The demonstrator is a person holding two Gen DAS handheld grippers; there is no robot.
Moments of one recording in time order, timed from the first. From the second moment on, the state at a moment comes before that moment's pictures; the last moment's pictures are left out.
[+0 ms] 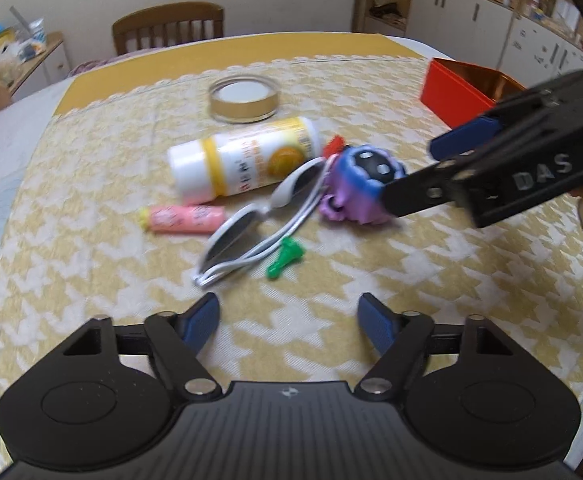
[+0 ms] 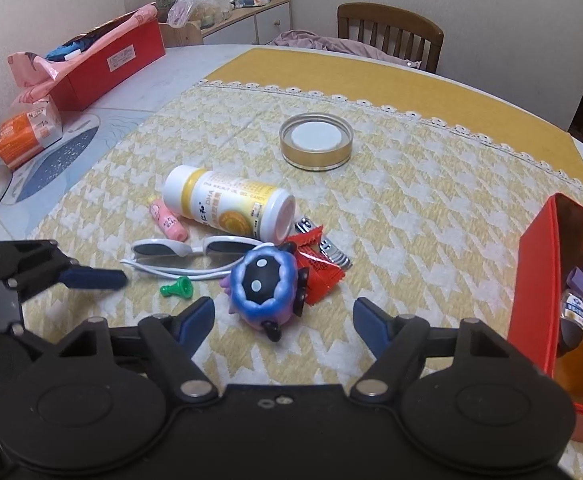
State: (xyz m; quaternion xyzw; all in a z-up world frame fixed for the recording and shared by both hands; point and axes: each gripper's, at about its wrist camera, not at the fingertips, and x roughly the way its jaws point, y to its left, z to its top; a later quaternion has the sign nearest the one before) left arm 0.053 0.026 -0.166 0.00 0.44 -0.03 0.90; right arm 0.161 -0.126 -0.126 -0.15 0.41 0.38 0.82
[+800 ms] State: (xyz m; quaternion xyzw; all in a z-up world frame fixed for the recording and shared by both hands) left arm 0.077 0.020 -0.166 0.03 0.42 -0.03 0.91; right arm 0.165 -0.099 -0.139 -0.18 0.41 0.36 0.82
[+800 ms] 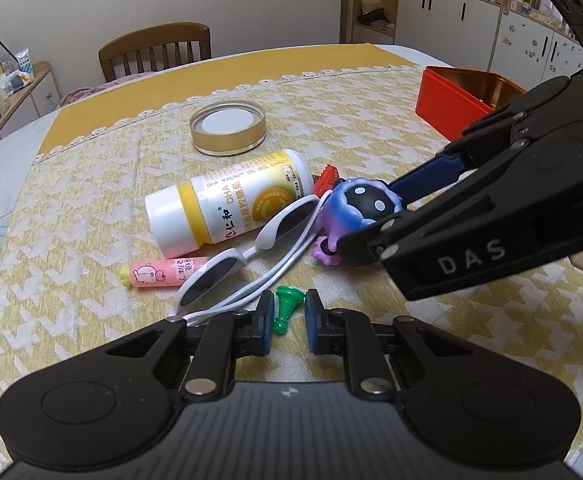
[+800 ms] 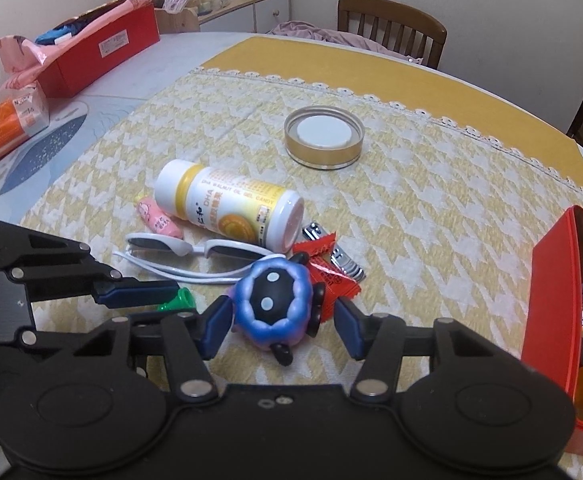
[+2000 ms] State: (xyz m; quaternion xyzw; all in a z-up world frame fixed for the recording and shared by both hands) left arm 0.056 0.020 -0.148 -0.01 0.42 -0.03 0.91; right arm 0.125 -0.150 -0.130 -0.15 0.39 0.37 0.83
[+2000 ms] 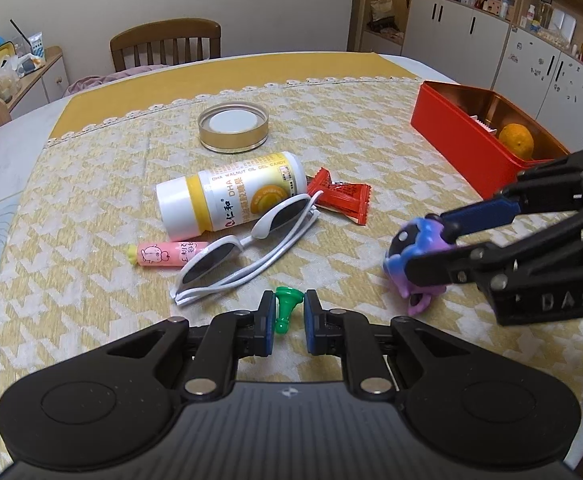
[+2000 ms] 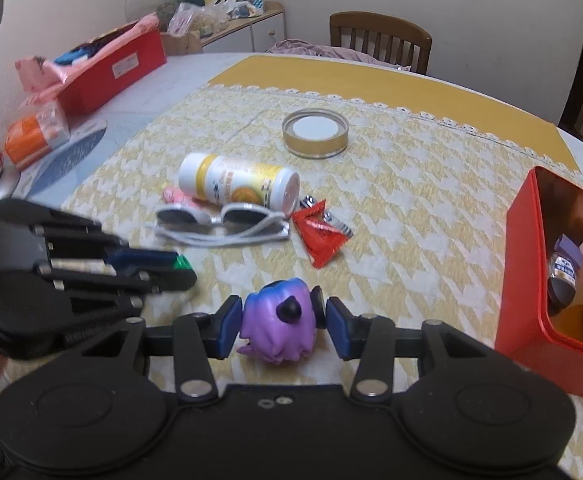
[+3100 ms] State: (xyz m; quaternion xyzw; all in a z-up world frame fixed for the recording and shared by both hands) left arm 0.076 -0.004 -0.109 -0.02 0.41 -0.06 0.91; right arm 0.136 -0.194 -0.093 -0.08 0.39 0.34 0.85
